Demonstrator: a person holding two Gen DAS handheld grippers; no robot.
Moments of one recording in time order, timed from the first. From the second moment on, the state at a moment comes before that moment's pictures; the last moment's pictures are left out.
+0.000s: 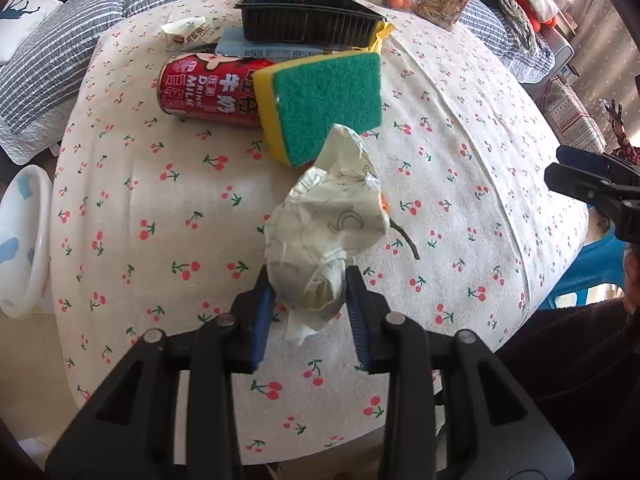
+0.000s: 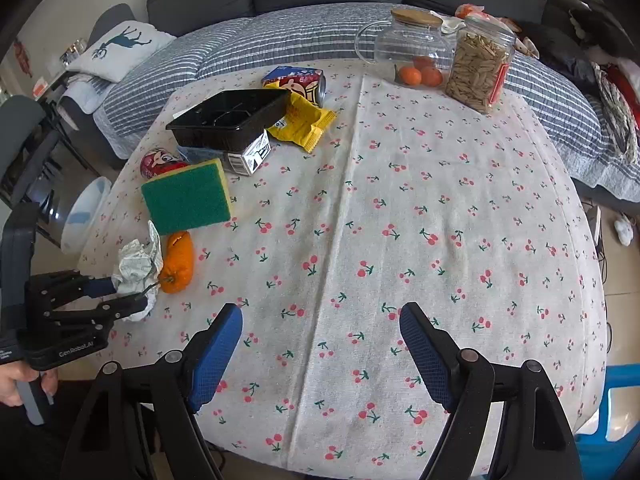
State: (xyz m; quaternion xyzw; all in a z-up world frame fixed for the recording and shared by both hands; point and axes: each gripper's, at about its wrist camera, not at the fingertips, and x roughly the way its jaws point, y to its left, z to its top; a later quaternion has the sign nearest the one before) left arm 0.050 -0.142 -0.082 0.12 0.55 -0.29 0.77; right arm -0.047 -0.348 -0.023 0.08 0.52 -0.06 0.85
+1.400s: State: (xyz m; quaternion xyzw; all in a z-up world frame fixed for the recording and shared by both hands) left arm 0.060 0.001 -0.043 0.04 0.52 -0.19 0.83; right arm 0.045 -0.225 -0.080 0.07 0.58 0.05 0.81
